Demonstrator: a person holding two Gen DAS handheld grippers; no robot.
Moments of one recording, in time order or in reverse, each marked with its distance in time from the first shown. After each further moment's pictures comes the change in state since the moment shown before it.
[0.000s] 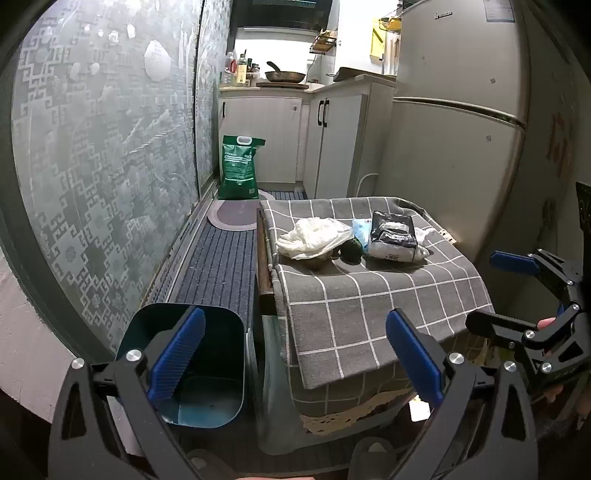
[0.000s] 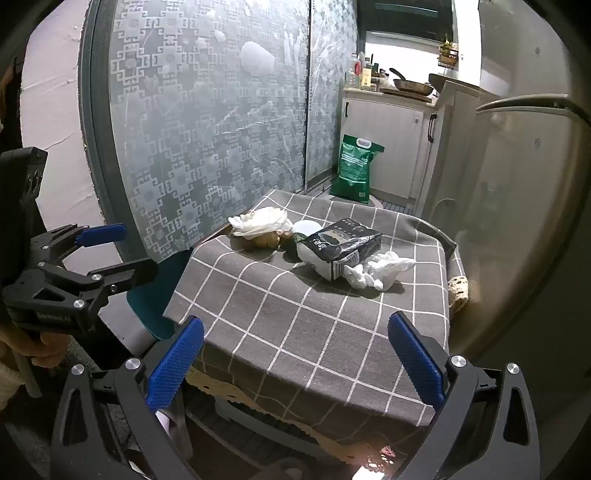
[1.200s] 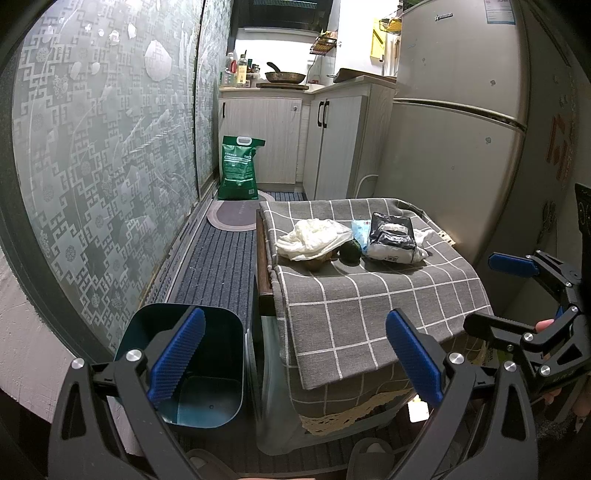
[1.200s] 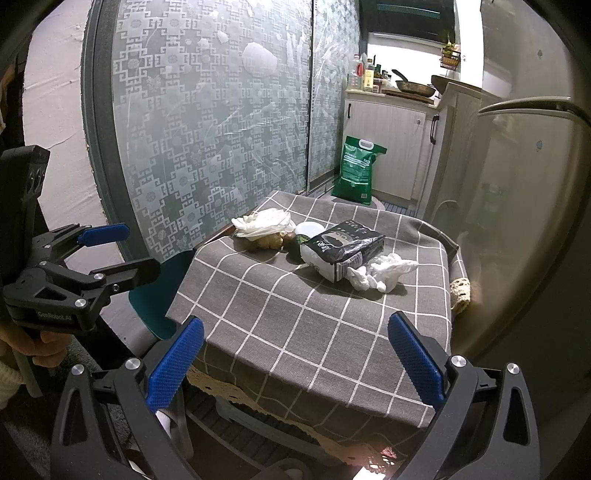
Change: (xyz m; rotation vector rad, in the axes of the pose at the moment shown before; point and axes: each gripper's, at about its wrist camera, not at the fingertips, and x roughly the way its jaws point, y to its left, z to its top) left arm -0.001 -0.002 0.000 0.003 -0.003 0.004; right arm 0.000 0.001 0.000 0.000 -0.002 0.001
